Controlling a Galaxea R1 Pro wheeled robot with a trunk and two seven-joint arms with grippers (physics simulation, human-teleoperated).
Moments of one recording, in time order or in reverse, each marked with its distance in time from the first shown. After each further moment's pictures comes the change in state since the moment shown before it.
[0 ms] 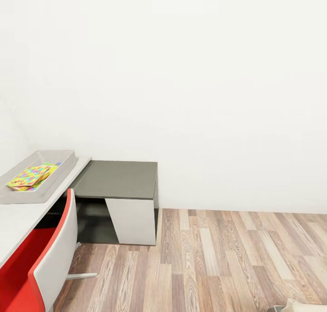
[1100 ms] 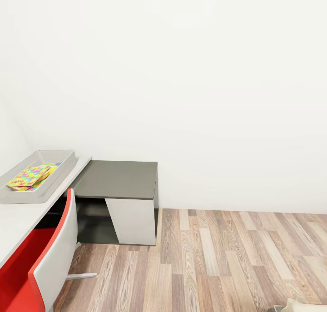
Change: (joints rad) left arm 0.000 0.000 0.000 0.000 0.000 0.000 0.000; right arm 0.000 0.000 0.000 0.000 0.000 0.000 0.000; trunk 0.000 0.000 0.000
